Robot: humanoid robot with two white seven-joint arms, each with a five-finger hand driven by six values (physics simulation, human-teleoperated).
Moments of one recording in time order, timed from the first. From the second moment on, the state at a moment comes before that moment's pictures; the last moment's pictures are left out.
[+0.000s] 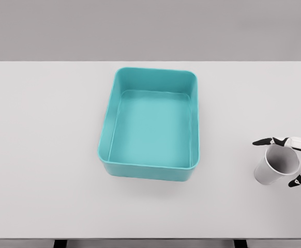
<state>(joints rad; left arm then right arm) 0.06 0.00 -0.20 -0.11 0.05 0.02 -0.47 -0.19 -1.30 0.58 -1.57 -0.44 -0.52 0.61</state>
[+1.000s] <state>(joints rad) 0.06 0.00 -0.20 -0.11 0.05 0.02 -0.47 -0.19 -1.30 0.58 -1.58 -0.43 -0.51 0.61</state>
